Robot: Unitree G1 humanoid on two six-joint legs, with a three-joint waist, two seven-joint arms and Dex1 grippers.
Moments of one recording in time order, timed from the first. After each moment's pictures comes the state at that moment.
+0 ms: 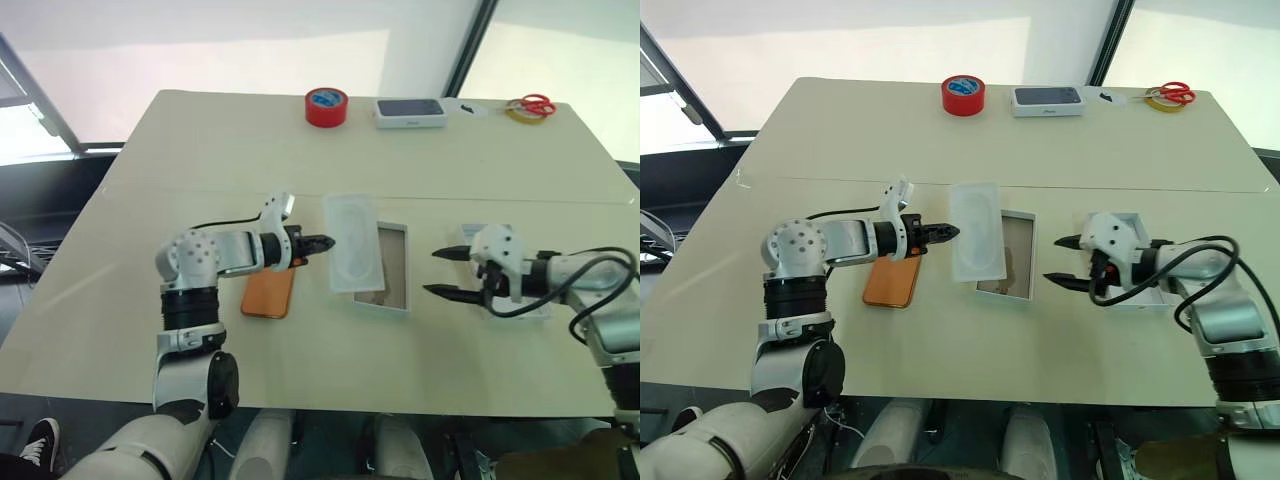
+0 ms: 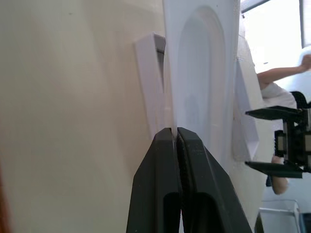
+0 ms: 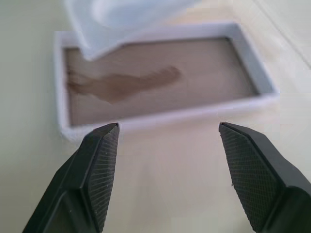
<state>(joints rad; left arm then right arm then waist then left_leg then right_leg) -0.82 0.07 0.32 0.18 -0.79 1.45 -0.17 -0.28 -0.89 -0.08 0.03 0.26 0.24 1.15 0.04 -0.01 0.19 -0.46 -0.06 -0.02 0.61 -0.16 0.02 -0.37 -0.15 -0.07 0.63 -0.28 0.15</state>
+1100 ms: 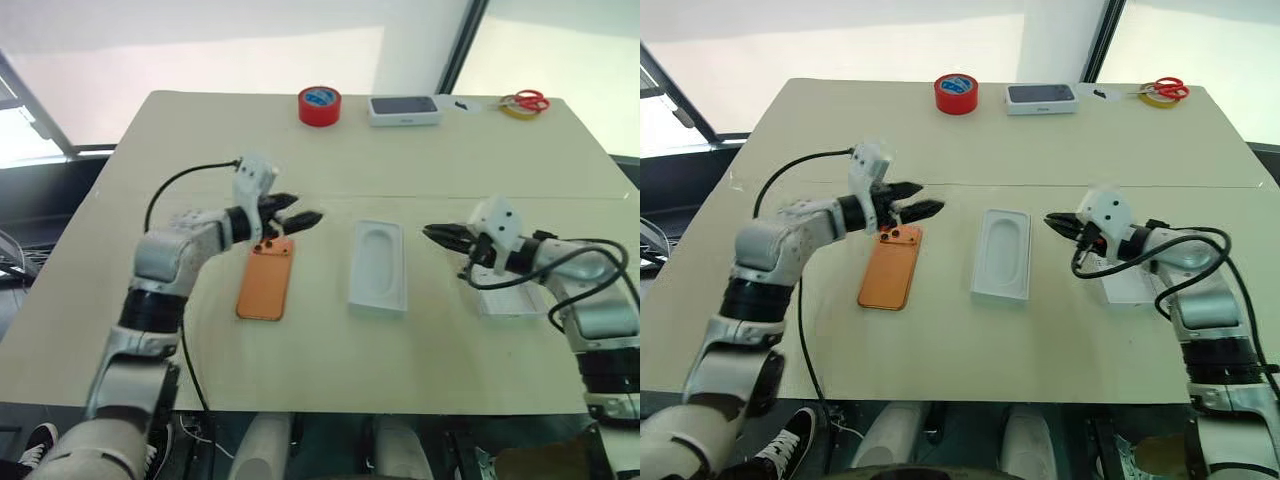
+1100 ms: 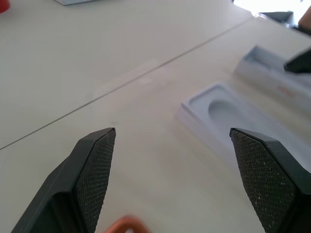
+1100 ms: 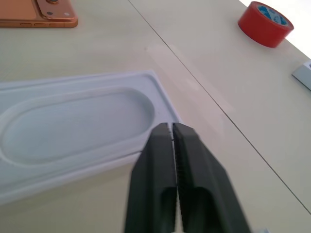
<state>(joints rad) -0.60 0.50 -0.06 0.09 -0.43 0.57 -0.83 -0.41 -0.67 0.00 0.05 0.16 0.12 0.90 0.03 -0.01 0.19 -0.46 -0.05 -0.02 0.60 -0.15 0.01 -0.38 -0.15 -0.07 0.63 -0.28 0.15</state>
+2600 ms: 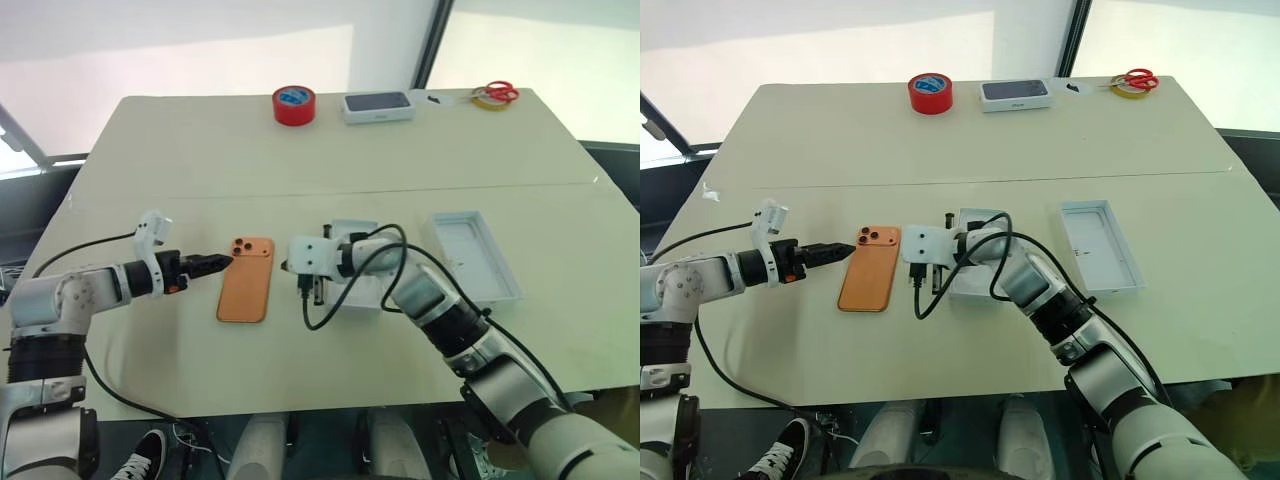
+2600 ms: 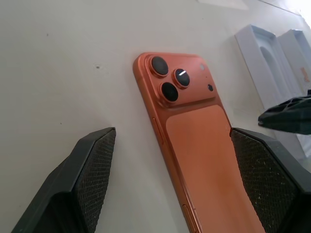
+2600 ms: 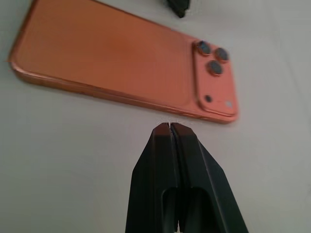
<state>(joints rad) -0.42 0.74 0.22 0.14 -0.69 1.11 -0.81 -0.78 -0.28 0.56 0.18 -0.24 0.28 0.97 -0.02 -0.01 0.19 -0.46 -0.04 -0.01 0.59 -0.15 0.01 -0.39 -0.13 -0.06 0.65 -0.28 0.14</state>
